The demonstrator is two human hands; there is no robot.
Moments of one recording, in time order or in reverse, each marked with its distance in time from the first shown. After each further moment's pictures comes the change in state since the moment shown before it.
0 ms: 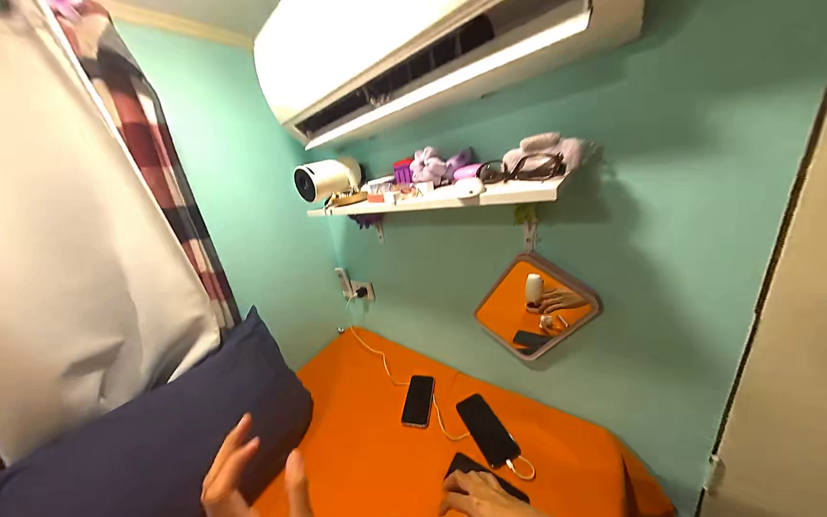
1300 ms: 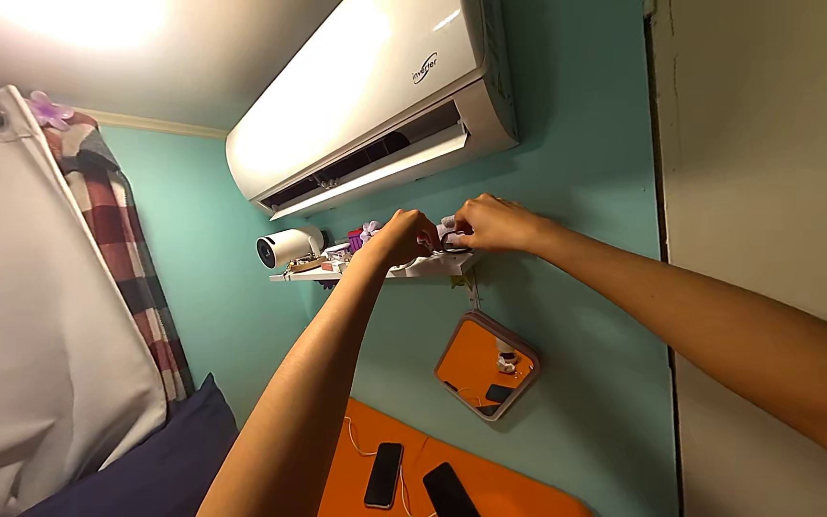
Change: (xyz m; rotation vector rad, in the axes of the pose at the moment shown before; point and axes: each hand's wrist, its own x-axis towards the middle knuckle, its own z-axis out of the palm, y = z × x) left_hand 0.303 0.202 0.286 -0.033 -1.016 0.730; right_hand -0.046 -0.120 -0.479 -0.771 0.636 0.367
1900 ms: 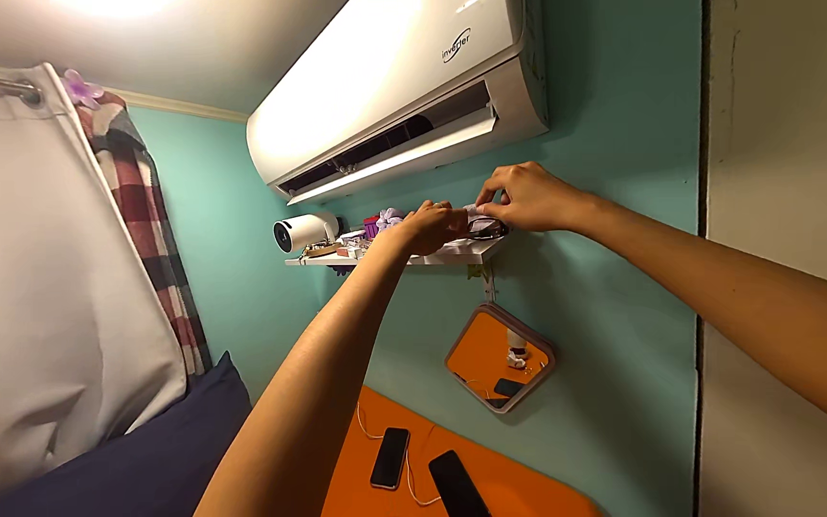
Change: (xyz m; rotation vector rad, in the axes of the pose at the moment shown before) left_hand 0.003 0.011 0.002 0.047 -0.135 -0.129; right_hand -0.008 0.013 -0.013 0.175 0.175 -0.155
